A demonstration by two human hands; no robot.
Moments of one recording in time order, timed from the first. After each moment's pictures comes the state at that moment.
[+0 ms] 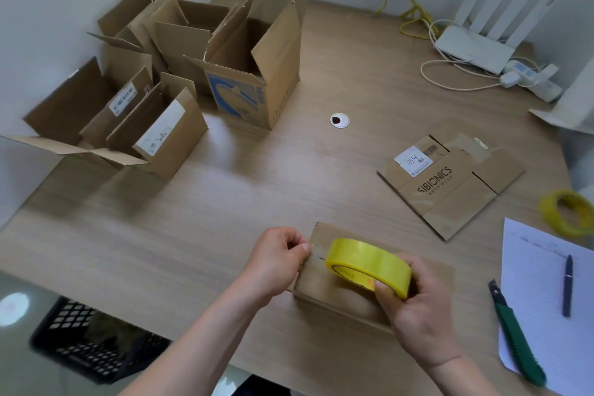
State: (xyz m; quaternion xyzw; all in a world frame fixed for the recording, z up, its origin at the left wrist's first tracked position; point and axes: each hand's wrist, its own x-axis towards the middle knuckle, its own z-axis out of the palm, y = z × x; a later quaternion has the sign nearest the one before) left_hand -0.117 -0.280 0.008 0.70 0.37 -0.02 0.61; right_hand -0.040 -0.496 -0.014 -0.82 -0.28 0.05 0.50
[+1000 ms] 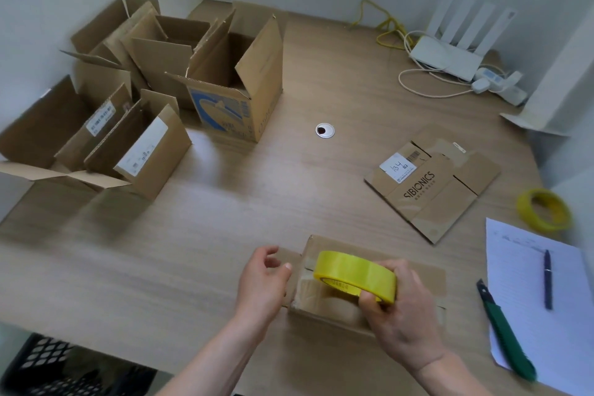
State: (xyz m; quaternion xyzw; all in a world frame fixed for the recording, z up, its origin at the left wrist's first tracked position) left_hand -0.131 -0.278 -0.031 0.62 0.45 0.06 0.64; right_hand -0.048 -0.473 0.006 -0.88 -0.30 -0.01 0.37
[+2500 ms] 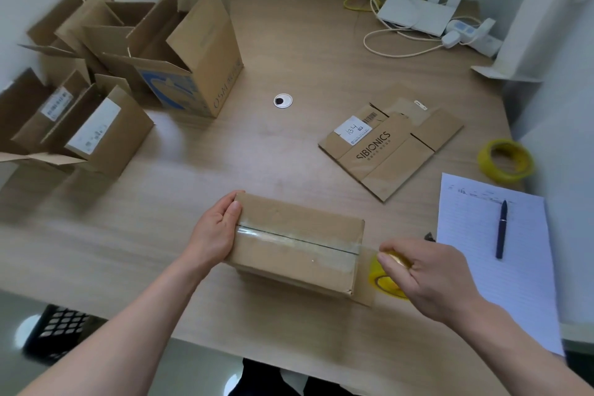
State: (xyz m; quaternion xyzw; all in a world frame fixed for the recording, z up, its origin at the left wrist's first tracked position) left_hand -0.102 -0.306 -0.033 0.78 0.35 0.07 0.51; right_hand 0.015 -0.637 0.006 -0.91 -0.32 0.10 0.25
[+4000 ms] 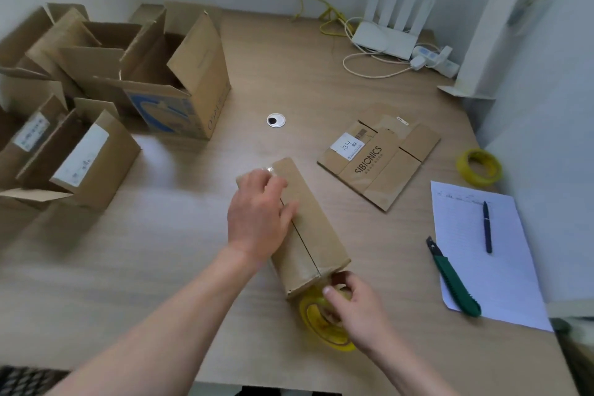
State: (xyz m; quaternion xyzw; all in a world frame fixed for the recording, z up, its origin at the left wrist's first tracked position) left_hand -0.056 -0.300 0.006 0.94 0.12 0.25 0.19; right_hand -0.084 -0.516 -0.038 -0.82 0.01 0.29 0.49
